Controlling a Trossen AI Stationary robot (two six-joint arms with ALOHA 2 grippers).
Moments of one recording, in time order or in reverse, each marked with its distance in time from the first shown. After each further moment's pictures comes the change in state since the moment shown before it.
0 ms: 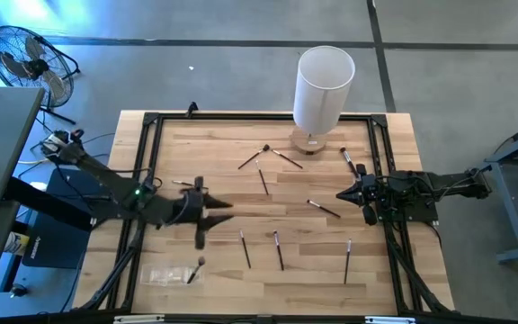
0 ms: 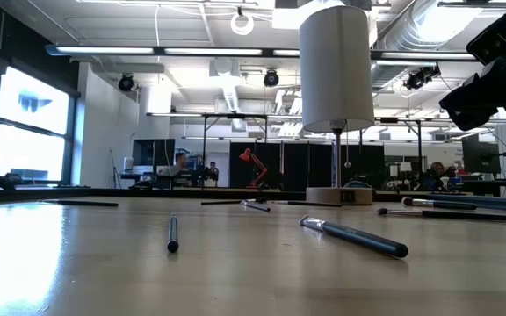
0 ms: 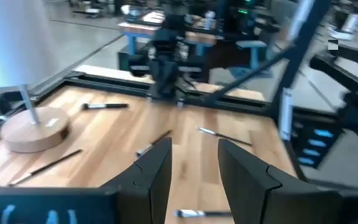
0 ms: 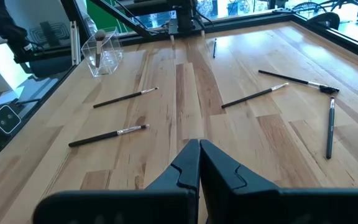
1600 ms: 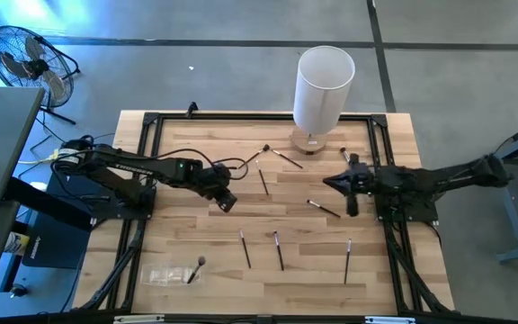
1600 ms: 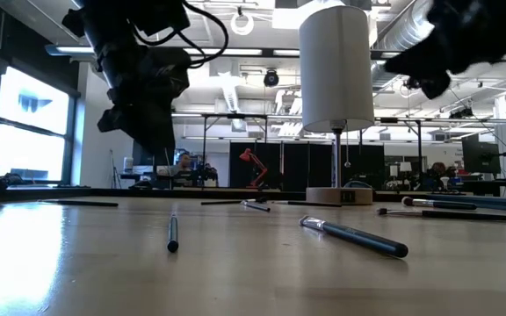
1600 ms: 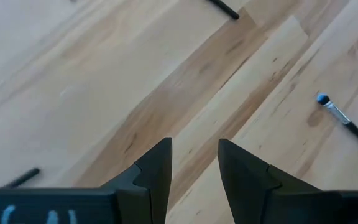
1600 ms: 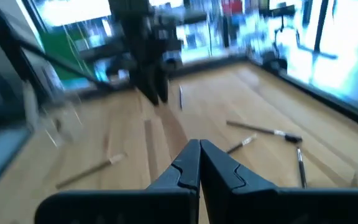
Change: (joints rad) left arm 0.512 0.268 -0.003 -0.527 0.556 -0.544; right arm -0.001 0.578 0.181 0.450 0.198 0.051
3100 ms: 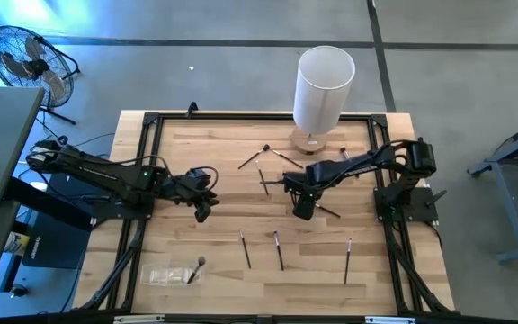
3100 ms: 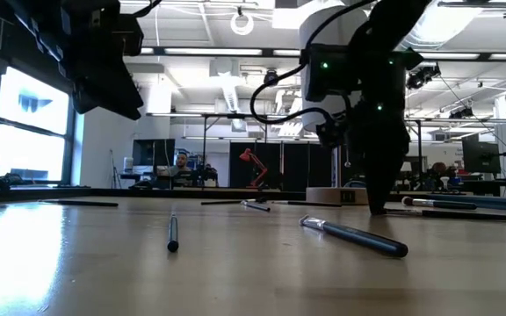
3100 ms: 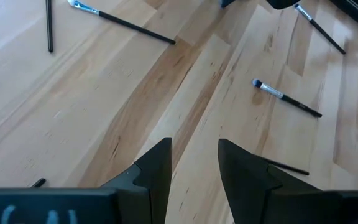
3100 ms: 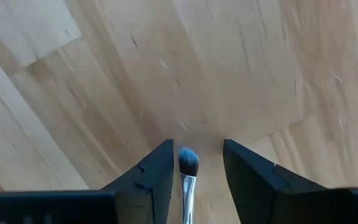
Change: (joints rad) left arm -0.183 -0.387 -0.234 0.131 -0.146 0.120; right arm -0.189 1.168 0.687 -0.764 -0.271 0.162
